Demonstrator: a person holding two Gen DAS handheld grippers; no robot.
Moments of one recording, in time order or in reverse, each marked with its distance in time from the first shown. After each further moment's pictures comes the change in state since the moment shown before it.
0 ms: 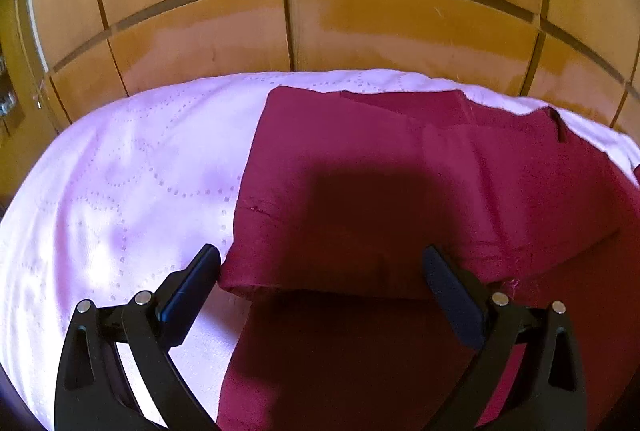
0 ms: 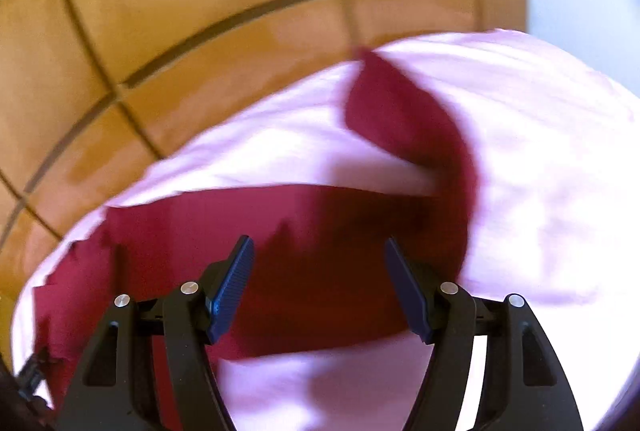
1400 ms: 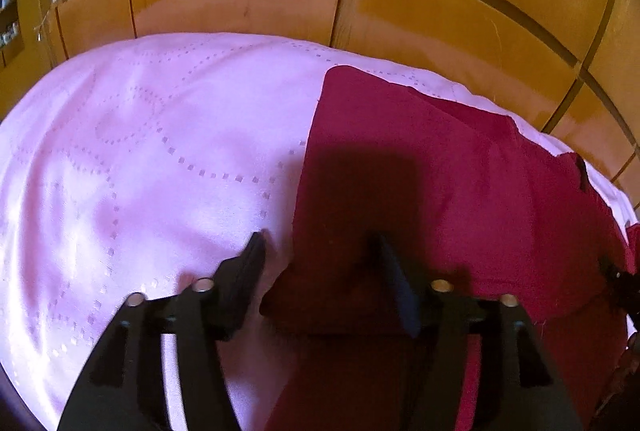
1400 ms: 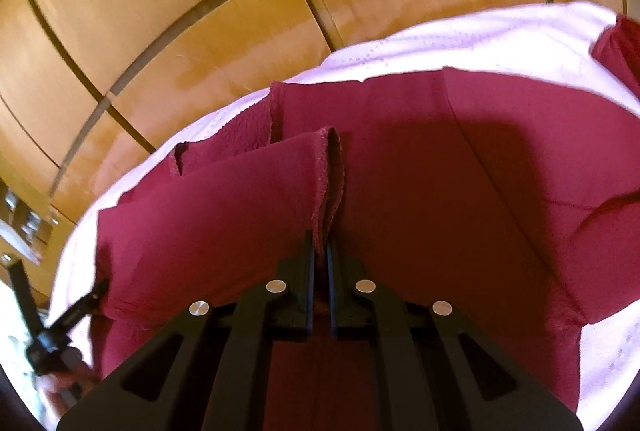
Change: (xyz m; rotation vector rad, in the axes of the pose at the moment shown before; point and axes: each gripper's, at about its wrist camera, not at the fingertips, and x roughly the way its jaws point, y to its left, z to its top) left arm 0.011 0.042 0.001 -0.185 0.071 -0.074; right arm 0.053 0.183 -0.074 -0.197 0.164 0.360
